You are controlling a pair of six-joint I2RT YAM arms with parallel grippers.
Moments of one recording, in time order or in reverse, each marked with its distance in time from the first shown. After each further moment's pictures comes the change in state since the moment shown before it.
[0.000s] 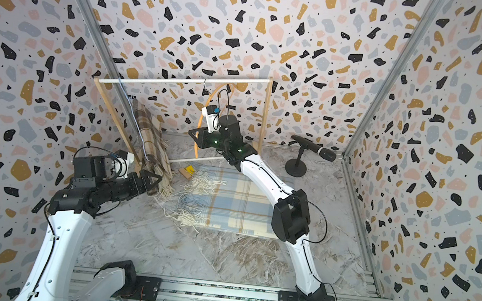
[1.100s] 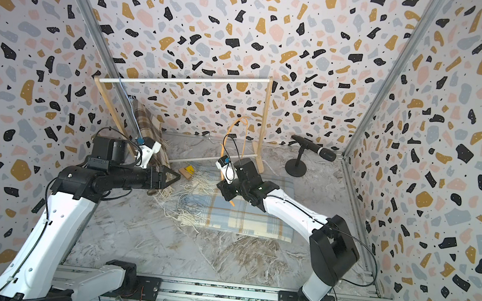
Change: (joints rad) left arm -0.365 0.170 0.326 -0.156 -0.066 0.088; right arm 0.032 -0.616 -0.993 -0.123 0.233 -0.420
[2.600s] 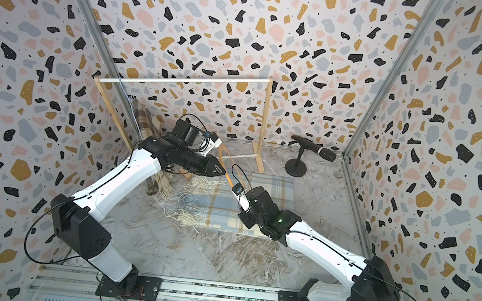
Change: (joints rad) left arm -0.311 0.527 0.294 0.109 -0.014 -0.032; right arm 0.095 -0.358 -0.314 -0.110 0.348 -0.156
